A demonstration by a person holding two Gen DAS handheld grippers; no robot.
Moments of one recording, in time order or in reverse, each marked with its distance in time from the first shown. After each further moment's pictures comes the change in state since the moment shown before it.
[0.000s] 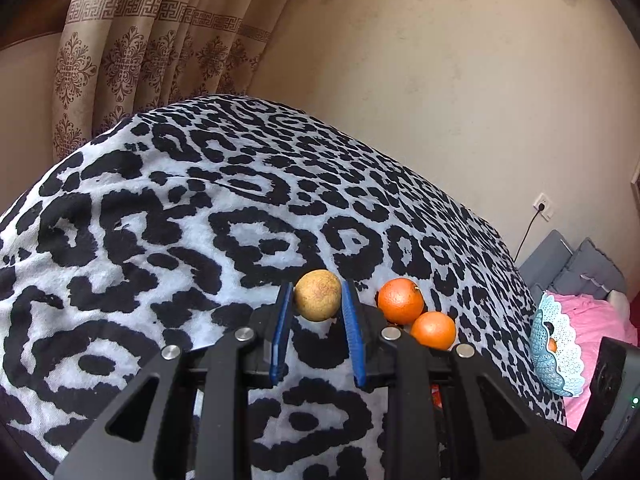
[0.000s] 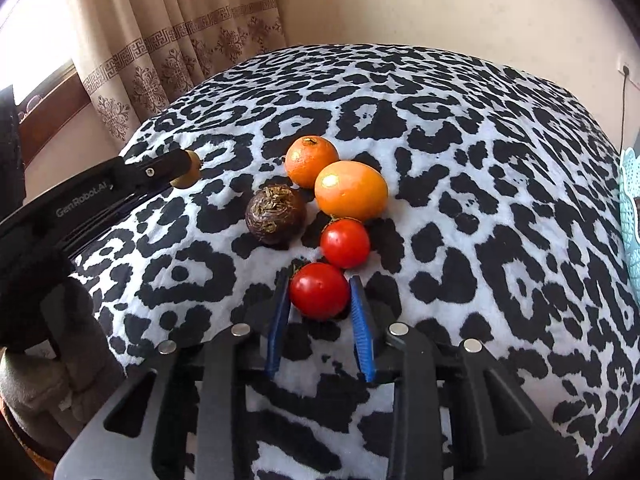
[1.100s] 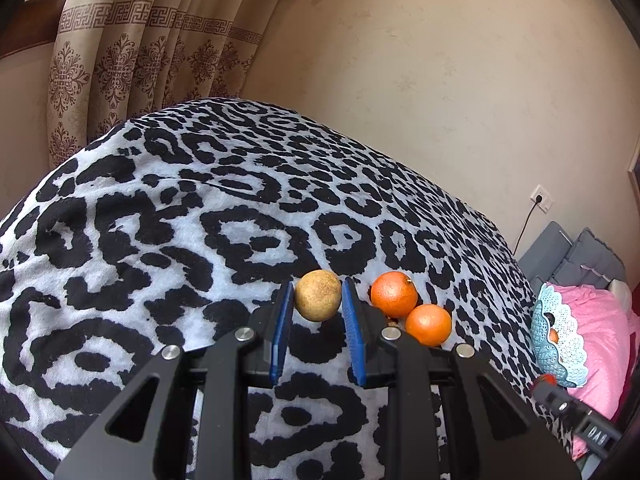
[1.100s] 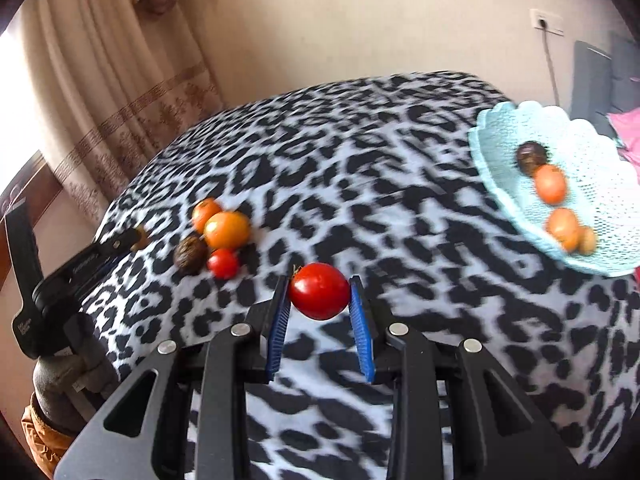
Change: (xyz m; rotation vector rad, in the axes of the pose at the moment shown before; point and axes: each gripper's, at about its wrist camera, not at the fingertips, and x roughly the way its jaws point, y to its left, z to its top) left arm -0.001 -0.009 -0.005 0.036 -0.003 -0.001; right arm -0.086 -0.098 -0.023 0.245 -0.165 -0.100
